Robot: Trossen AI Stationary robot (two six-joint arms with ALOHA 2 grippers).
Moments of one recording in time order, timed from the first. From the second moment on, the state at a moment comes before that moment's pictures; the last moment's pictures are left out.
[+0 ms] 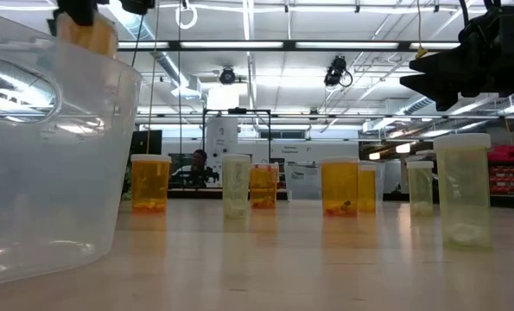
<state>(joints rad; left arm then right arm) -0.39 1.34 1.07 -0.75 0.06 -0.85 -0.11 0.01 0.01 0.10 0.07 0.08</state>
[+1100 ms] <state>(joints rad) -0.63 1.47 1.07 -0.30 0.02 -1.22 -0.11 0.01 0.01 0.10 0.07 0.08</state>
